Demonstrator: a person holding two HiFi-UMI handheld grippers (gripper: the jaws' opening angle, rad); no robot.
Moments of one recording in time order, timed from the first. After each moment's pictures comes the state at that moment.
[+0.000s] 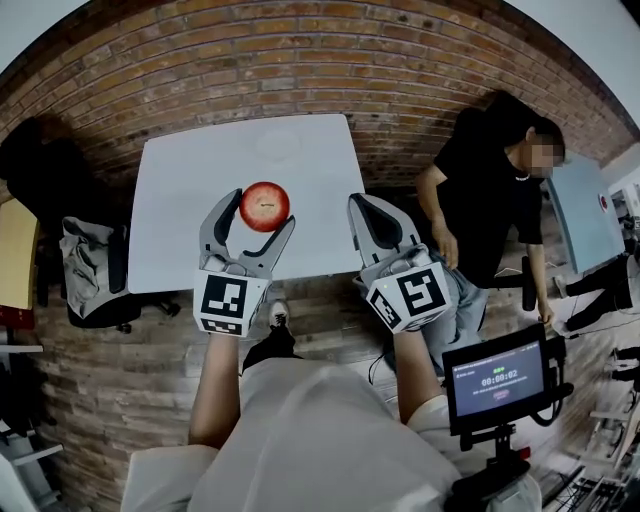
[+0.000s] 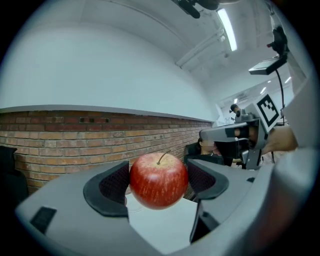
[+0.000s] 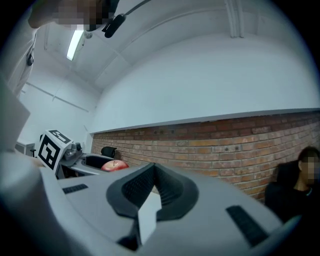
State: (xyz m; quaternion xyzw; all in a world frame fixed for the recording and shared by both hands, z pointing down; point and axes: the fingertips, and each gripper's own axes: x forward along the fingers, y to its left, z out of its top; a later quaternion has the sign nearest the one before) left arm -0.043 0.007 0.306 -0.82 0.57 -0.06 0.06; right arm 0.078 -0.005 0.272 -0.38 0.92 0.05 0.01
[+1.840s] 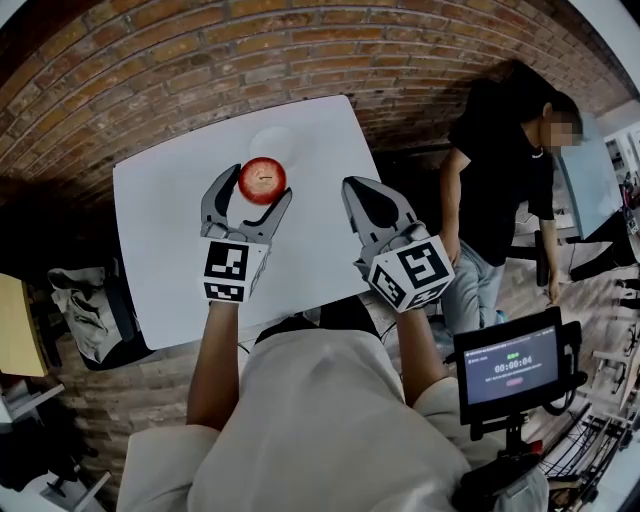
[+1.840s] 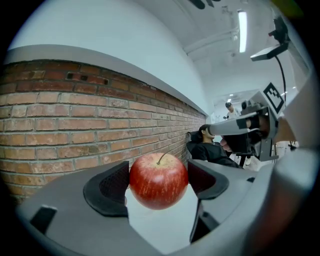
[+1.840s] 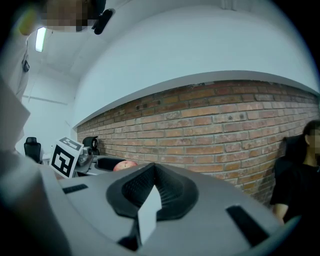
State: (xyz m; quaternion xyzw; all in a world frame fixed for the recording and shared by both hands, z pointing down) left arm -0.124 -0.186 0.383 -0.86 0.50 -0.11 -0.01; right arm -0.006 -0.164 0.341 -0.42 0.90 -0.05 -0.05
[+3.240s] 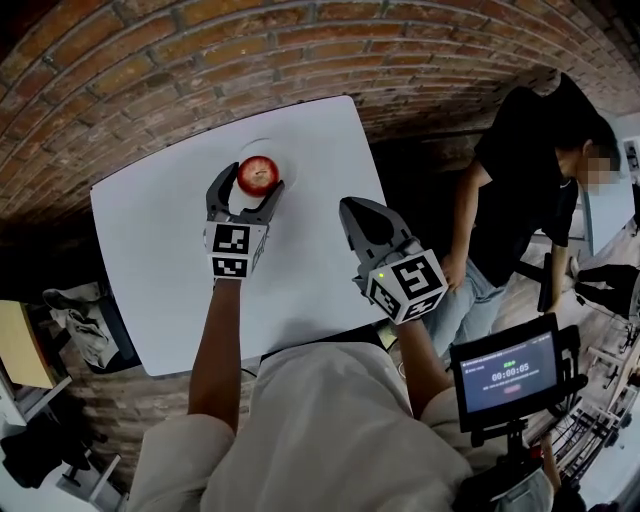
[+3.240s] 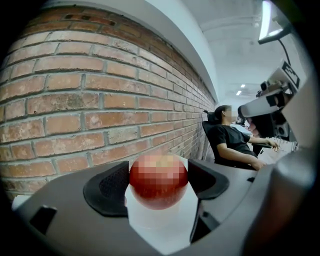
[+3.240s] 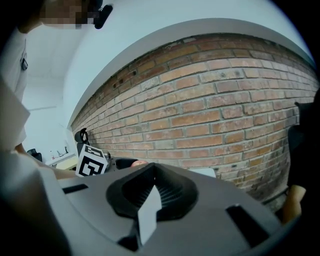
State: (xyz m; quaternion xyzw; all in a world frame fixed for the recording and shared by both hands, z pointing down) left arm -0.117 -0.347 0.535 -0.84 0.51 -0.18 -0.10; right arm 0.018 -0.285 0.451 -0.41 0.89 -0.17 -0.12
